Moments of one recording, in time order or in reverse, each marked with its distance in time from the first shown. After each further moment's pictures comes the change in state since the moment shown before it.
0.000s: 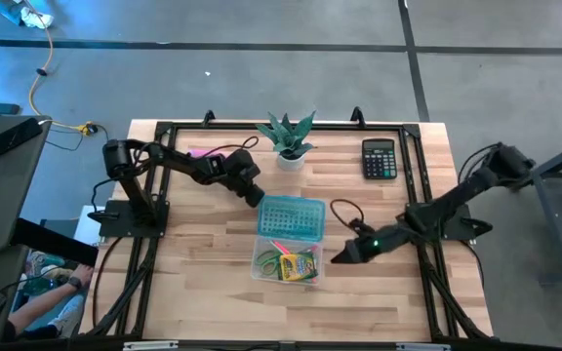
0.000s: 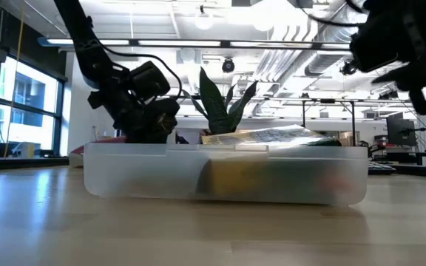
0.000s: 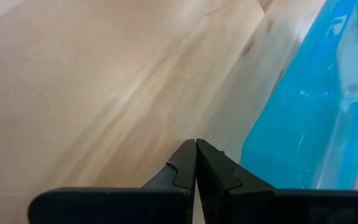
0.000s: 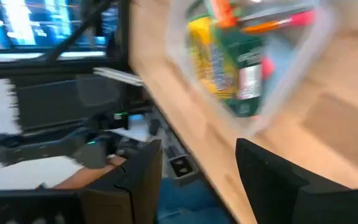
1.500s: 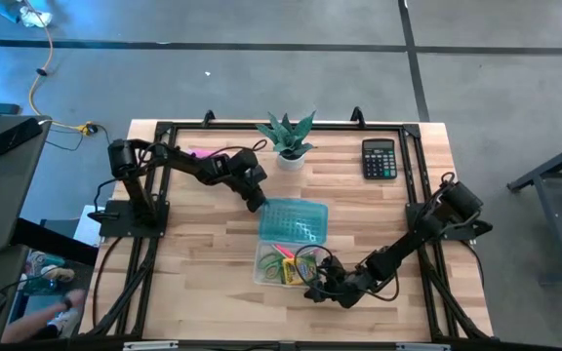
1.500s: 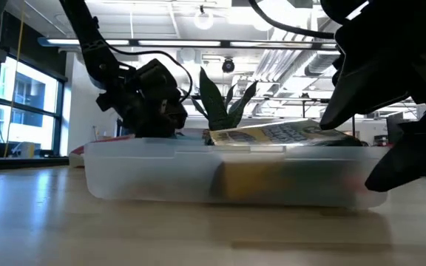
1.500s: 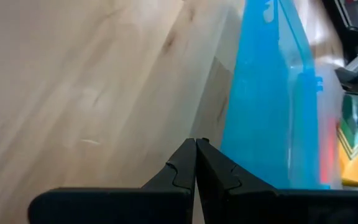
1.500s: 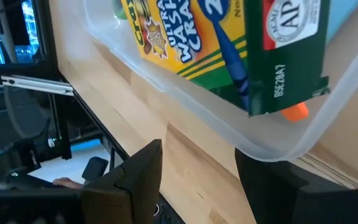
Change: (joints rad) left arm -0.035 0.021 0.049 0.039 0.169 0.109; right arm 0.156 0.687 0.421 0.019 0.193 0.211
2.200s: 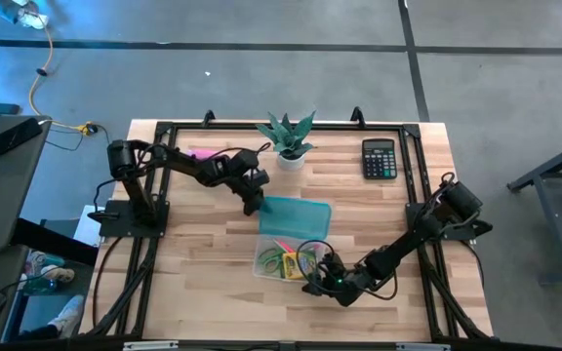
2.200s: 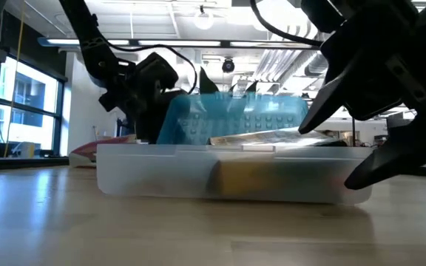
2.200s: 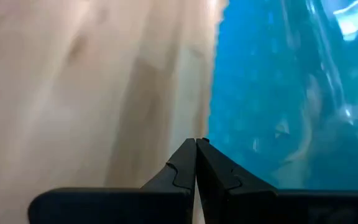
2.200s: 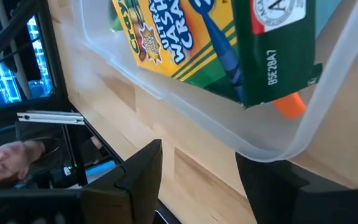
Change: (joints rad) left arm -0.012 -0.008 0.001 0.069 0.159 0.041; right arm -0.004 0.002 -0.002 0.004 0.047 0.109
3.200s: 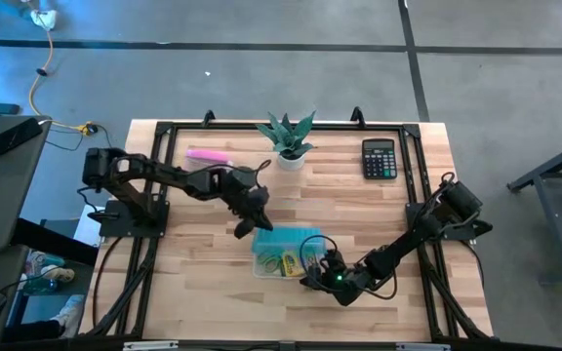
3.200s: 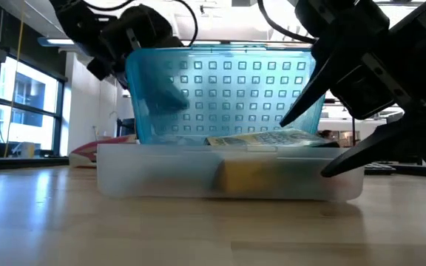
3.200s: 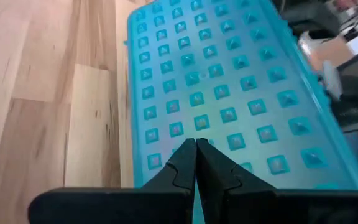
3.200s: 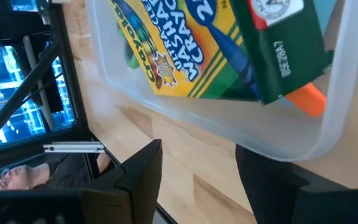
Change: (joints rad) left arm -0.209 -0.194 0.001 -0.065 -0.110 0.138; right arm 0.000 0.000 0.000 0.004 0.106 0.089
